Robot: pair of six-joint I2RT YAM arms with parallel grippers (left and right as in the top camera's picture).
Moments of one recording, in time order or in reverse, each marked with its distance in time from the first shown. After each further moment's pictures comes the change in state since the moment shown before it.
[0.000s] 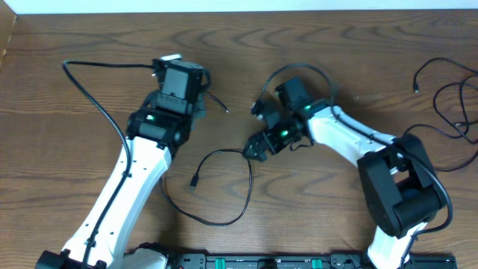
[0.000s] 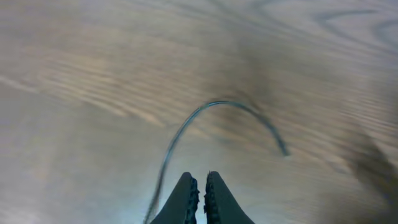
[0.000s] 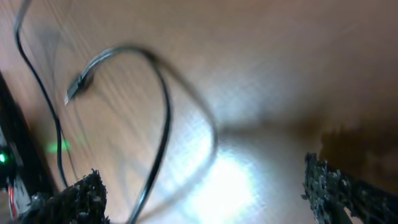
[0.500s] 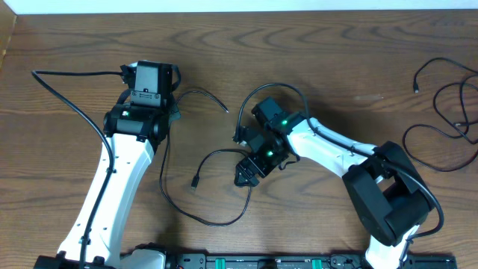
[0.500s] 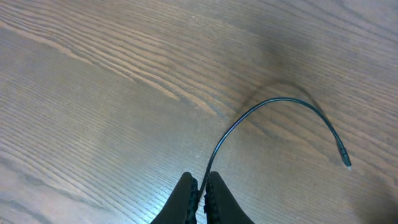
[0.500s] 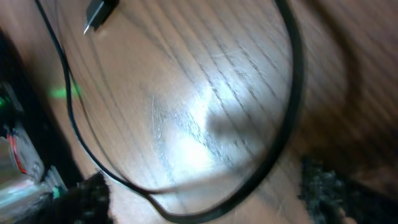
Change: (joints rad) left arm 0.144 0.000 0.000 -0.083 -0.002 0.003; right arm 0.151 0.001 0.000 -0.120 0.027 -0.036
